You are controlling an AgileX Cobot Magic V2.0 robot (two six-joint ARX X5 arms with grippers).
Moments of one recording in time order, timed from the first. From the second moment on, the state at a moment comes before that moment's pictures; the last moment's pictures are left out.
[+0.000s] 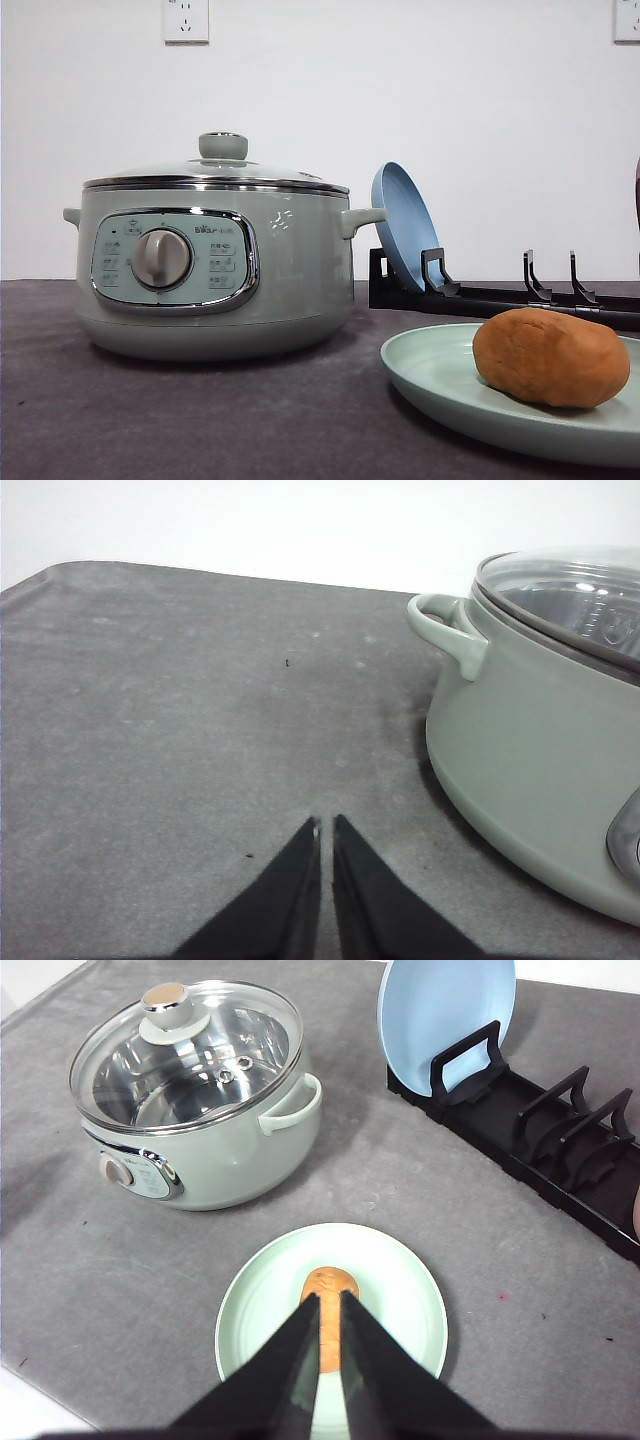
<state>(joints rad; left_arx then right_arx) -0.02 0.01 0.03 -0.18 0.00 -0.09 0.55 0.50 1.08 -1.08 0.00 0.19</state>
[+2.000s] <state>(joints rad) -0.02 0.01 0.03 -0.18 0.00 -0.09 -0.03 0.01 0.02 -0.16 -0.10 0.02</state>
